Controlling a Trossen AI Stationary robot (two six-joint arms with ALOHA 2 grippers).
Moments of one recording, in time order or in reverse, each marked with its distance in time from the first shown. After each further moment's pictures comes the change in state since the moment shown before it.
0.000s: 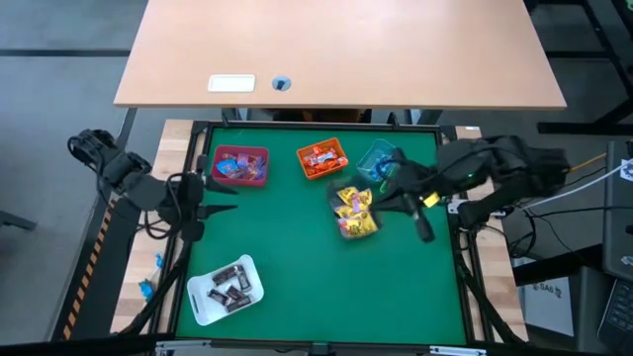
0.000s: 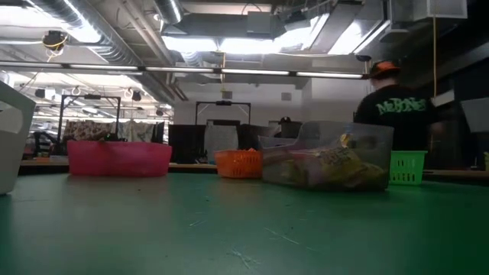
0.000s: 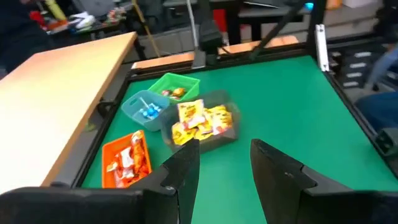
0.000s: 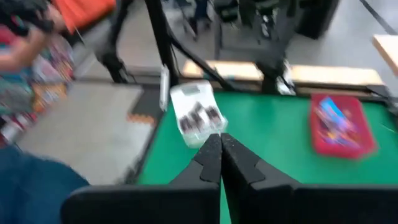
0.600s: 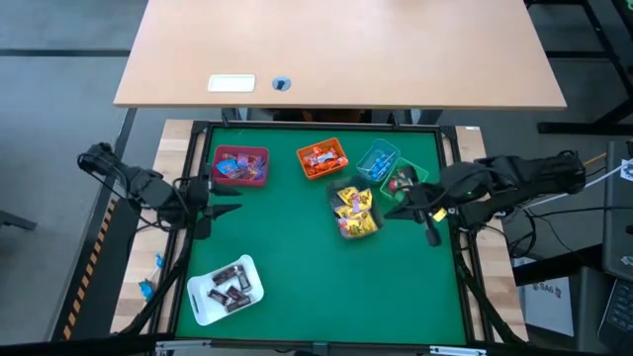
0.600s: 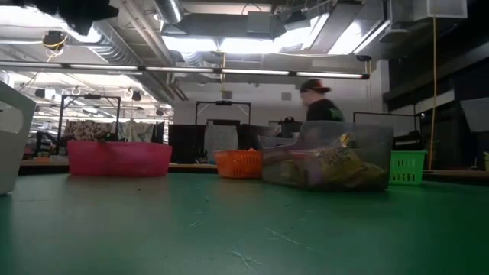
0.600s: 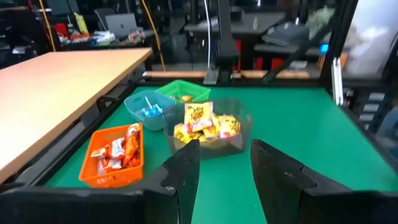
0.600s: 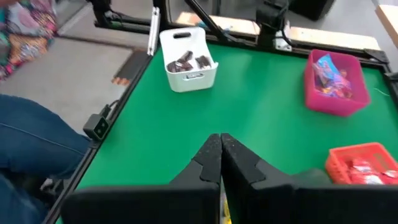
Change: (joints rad) left arm 0.098 -0.424 -0.641 0.483 0.017 0.028; right arm 0.003 -0.340 -0.599 0.153 0.021 -0.115
